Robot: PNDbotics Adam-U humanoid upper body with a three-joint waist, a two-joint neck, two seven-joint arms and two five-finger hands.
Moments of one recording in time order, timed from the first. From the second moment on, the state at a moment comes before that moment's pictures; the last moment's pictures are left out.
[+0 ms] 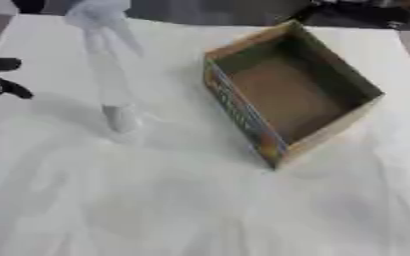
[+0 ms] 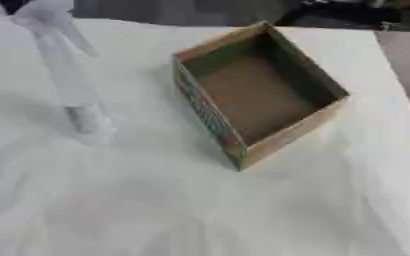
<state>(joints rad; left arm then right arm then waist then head) -0.16 0.46 0.18 -1.98 0.30 -0.47 -0.21 -0.07 -0.41 -0.47 -1.98 -0.36 -0.31 0.05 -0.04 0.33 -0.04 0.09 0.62</state>
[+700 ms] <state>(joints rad) -0.09 0.86 0.20 -1.98 0.35 -0.59 -0.21 -0.03 -0.42 -0.48 -1.98 -0.35 -0.31 0.04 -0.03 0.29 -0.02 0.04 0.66</state>
